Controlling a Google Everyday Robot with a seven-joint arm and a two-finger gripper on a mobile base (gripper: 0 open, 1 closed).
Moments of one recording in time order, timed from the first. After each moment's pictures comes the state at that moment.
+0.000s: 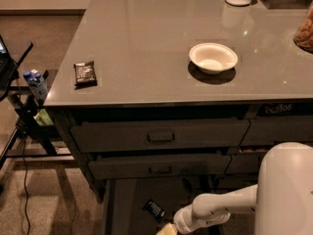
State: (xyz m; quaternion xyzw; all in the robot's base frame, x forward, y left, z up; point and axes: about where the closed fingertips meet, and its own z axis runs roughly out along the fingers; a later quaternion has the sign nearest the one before) arm 0.385 -0.059 0.261 -0.31 0.91 0.27 0.10
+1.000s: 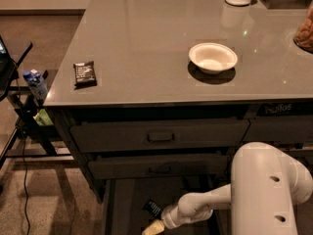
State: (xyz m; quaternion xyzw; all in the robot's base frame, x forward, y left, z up) arm 0.422 -0.012 0.206 -0.32 0.90 0.27 0.13
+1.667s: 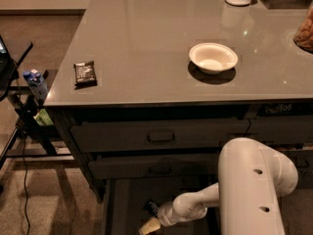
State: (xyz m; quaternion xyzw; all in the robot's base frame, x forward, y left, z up) arm 0.437 0.002 0.195 -0.34 0.90 0.25 0.15
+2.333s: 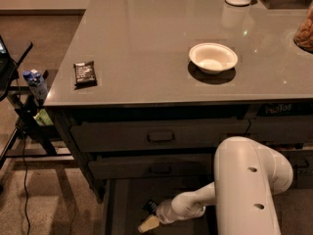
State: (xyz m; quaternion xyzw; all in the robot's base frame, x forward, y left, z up) arm 0.452 0.006 0.192 -0.34 0.89 0.24 0.17
